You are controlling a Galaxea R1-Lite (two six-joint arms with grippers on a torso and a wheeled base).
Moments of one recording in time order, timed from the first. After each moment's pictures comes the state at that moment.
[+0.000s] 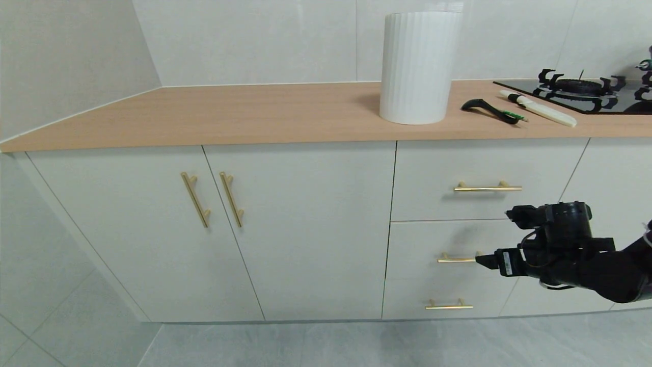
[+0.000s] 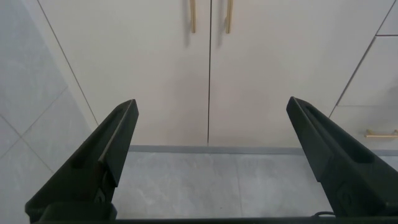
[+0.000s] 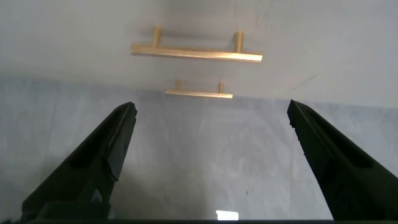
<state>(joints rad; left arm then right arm) 0.00 0.00 0.00 0.00 0.03 -0.01 0.08 1.99 -0.72 -0.61 -0.02 0.00</state>
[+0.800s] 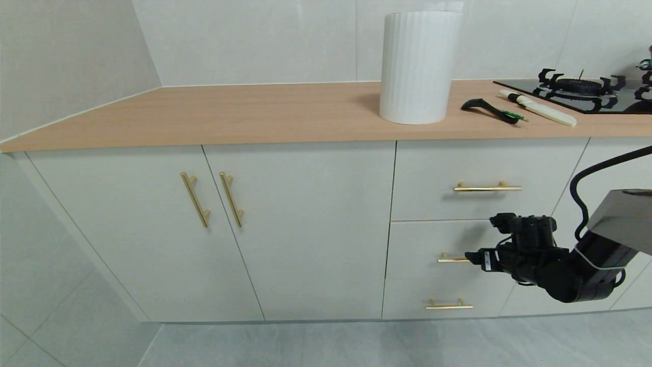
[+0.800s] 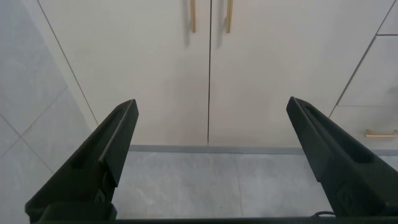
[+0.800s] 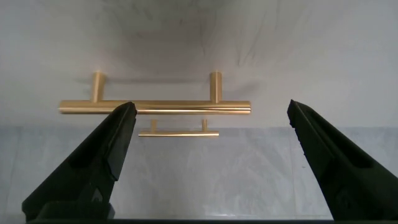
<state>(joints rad) 0.00 0.00 0.00 0.00 0.03 -0.01 0.06 2.31 -0.87 -0.87 -0.08 0.01</state>
